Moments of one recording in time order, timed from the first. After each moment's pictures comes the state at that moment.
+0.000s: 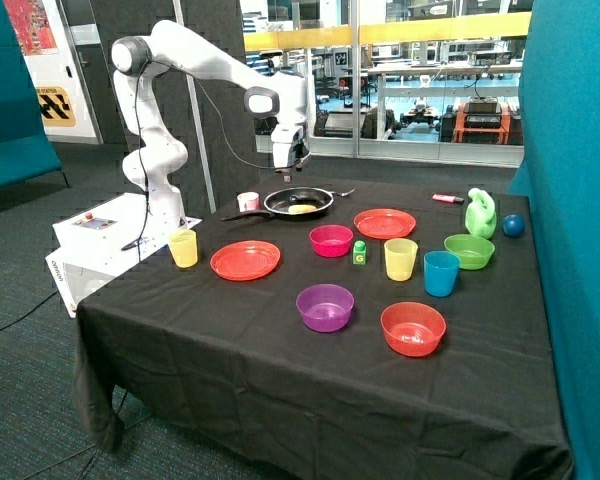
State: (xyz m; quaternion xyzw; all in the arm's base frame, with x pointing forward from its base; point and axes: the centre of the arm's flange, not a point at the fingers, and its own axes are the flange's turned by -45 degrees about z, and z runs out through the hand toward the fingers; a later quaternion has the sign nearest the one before) arm 0.492 0.078 0.420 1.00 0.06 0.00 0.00
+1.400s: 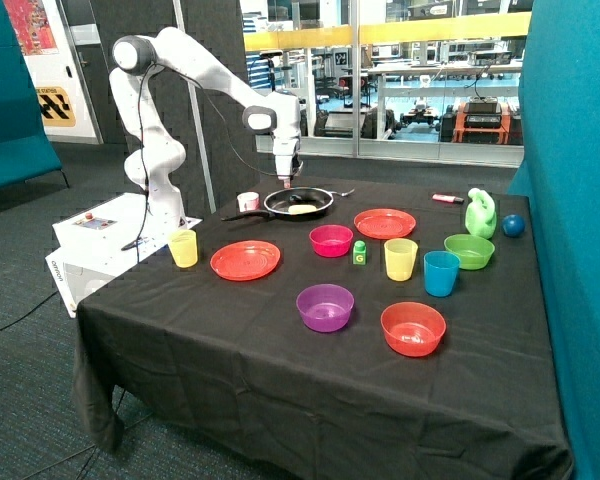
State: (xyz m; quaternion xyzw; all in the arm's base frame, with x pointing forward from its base) arm 0.425 0.162 0.357 0.99 0.17 0.00 0.00
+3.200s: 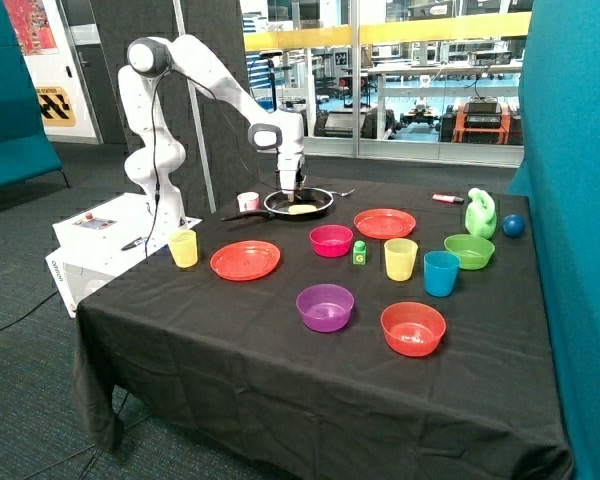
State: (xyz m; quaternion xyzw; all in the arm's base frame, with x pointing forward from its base) arm 0.426 0.182 0.302 0.99 0.17 0.00 0.00
